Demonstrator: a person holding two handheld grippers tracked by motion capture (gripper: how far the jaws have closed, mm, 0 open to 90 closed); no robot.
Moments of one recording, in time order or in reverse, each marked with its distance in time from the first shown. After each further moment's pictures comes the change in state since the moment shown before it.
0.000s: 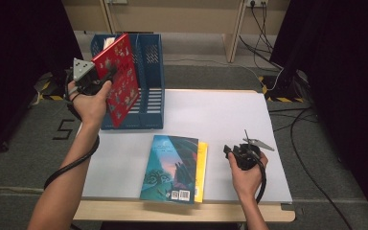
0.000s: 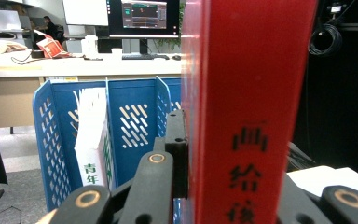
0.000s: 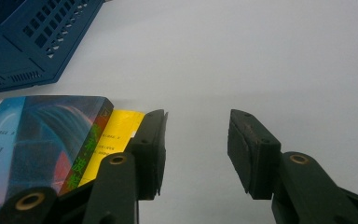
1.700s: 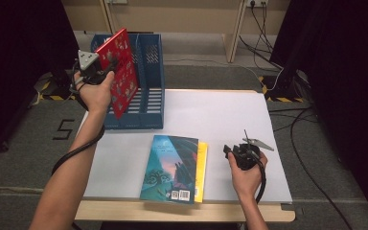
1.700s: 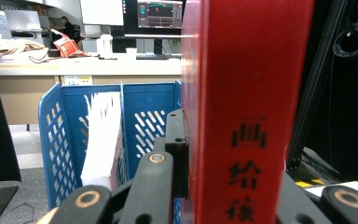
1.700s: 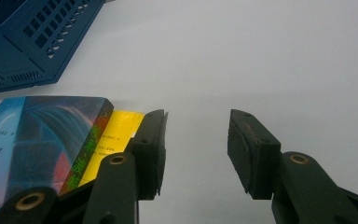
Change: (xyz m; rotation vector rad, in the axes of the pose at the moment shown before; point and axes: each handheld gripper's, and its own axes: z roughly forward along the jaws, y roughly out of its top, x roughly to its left) left arm 0.011 0.001 0.038 -0.001 0.058 -0.012; right arm 0.001 0.000 0.000 -0.005 0.000 -0.003
